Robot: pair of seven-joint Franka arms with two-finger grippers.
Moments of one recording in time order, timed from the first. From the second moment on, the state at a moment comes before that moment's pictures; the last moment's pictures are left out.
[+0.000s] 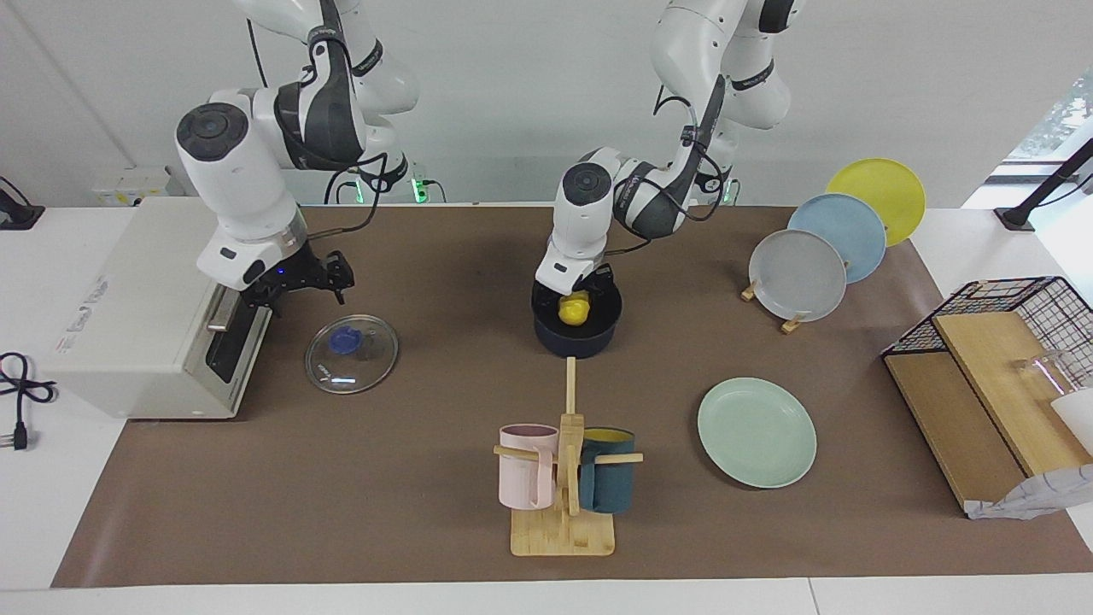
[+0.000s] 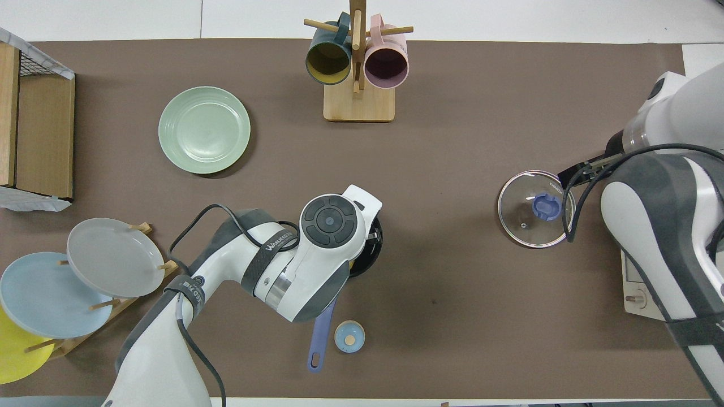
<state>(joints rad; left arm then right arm) -0.75 0.28 -0.02 -1.97 -0.07 2.20 -0.84 0.00 0.06 0.05 -1.80 -0.06 1.81 -0.20</state>
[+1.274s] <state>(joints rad) -0.46 0.24 0.01 -1.56 -0.08 1.74 -0.67 -0.02 0.00 0.04 -1.62 -0.06 1.52 -0.03</state>
